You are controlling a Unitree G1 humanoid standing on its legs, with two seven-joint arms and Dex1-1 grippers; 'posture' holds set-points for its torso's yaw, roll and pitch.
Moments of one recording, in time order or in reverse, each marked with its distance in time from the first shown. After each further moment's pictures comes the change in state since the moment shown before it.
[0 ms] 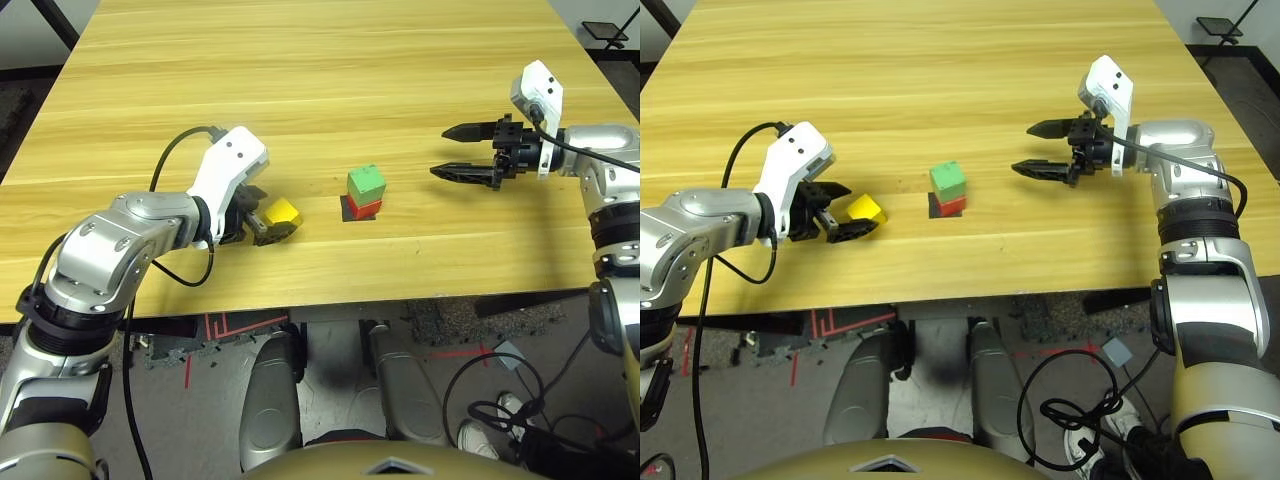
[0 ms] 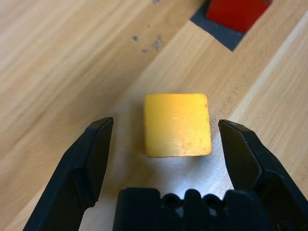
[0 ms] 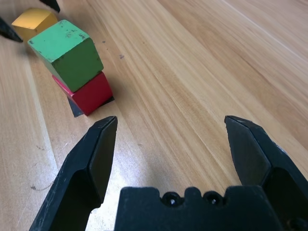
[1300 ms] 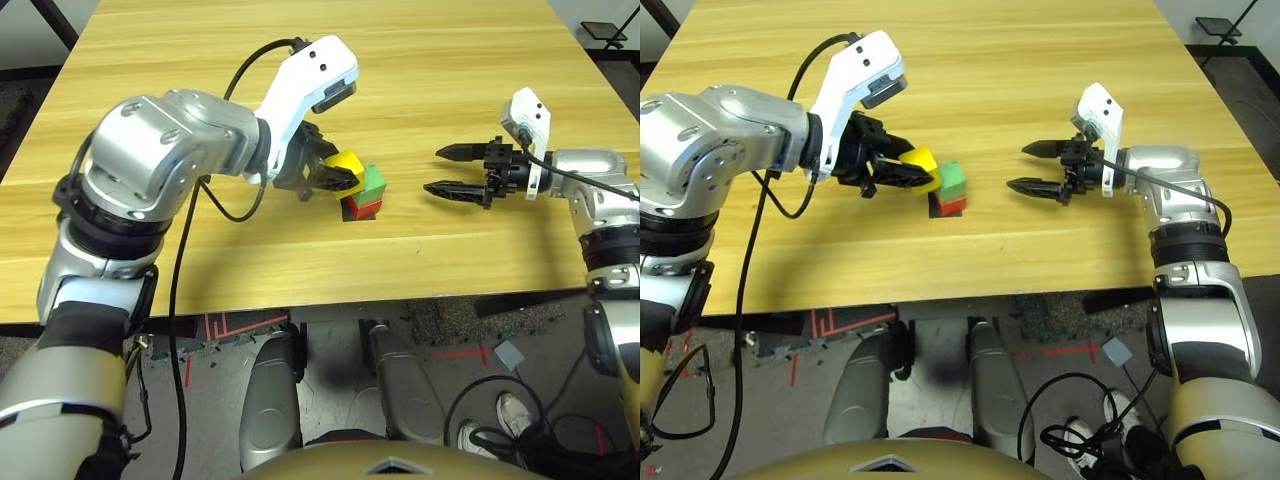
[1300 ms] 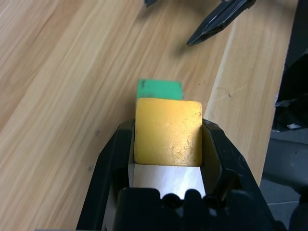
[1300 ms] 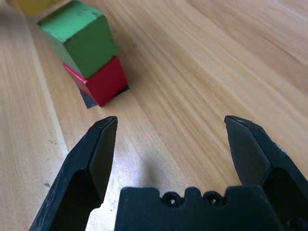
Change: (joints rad) left arm -0.564 -0.175 -0.197 0.202 -0.061 0.113 -0.125; right arm 0.155 0.008 -0.012 -0.166 0.054 0.063 -0.050
